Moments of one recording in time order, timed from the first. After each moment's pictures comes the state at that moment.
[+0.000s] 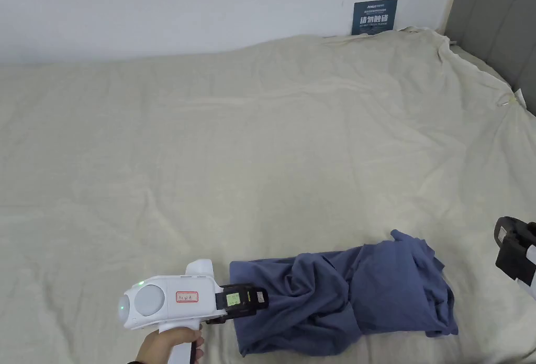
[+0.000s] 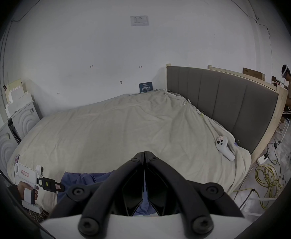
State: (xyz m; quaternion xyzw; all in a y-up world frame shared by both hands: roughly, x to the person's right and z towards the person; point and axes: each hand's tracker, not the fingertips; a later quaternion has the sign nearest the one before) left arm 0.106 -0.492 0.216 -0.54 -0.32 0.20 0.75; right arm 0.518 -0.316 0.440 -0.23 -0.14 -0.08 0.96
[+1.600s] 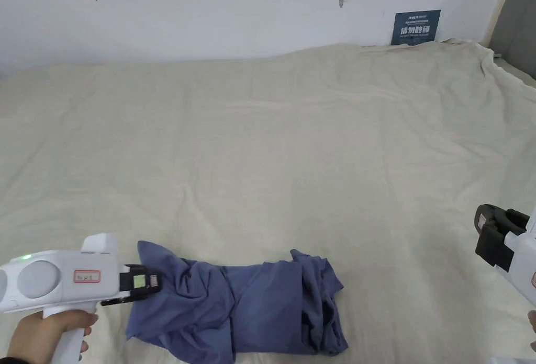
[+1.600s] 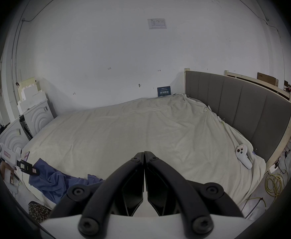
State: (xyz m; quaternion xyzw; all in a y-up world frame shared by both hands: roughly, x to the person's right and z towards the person) left arm -0.030 -0.353 0.251 -0.50 -0.18 0.10 0.84; right arm 0.474 -0.303 0.411 -0.21 -0.07 -0.07 0.97
